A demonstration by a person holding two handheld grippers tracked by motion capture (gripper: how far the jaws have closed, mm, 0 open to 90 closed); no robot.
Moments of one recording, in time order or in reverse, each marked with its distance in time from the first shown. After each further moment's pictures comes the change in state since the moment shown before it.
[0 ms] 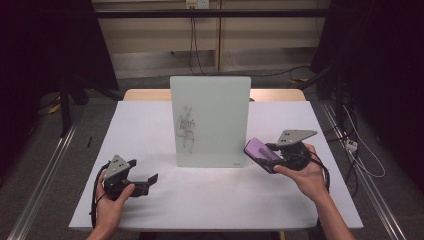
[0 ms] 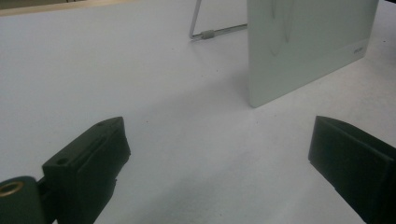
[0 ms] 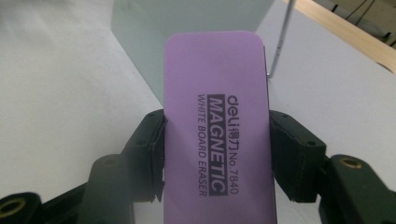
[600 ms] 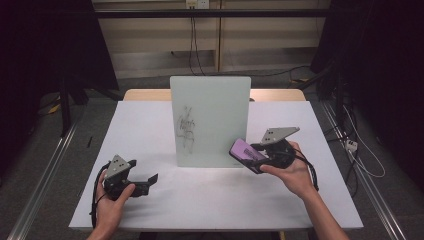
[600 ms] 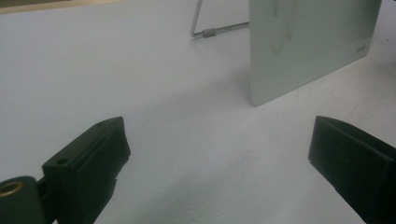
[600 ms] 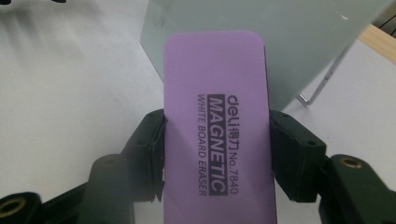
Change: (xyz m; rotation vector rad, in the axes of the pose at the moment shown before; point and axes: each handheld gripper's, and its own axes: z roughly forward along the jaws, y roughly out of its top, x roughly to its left) left arm 0.000 0.000 0.001 0.005 0.007 -0.002; right arm 0.016 0.024 0.023 0.004 0.086 -0.032
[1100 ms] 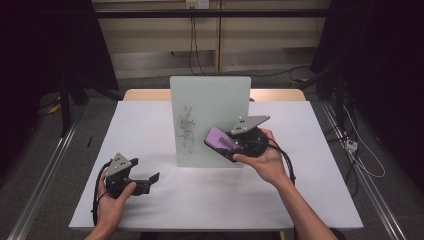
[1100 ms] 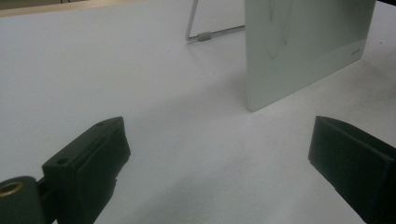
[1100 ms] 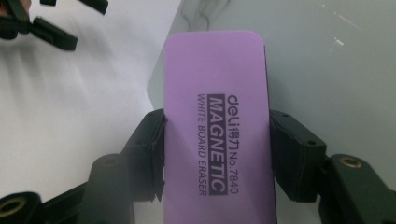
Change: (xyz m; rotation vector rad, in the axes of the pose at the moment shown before) left arm 0.001 0.003 0.005 -0.010 -0.024 0.001; right arm 0.018 0.061 0.036 -0.044 -0.012 -0.076
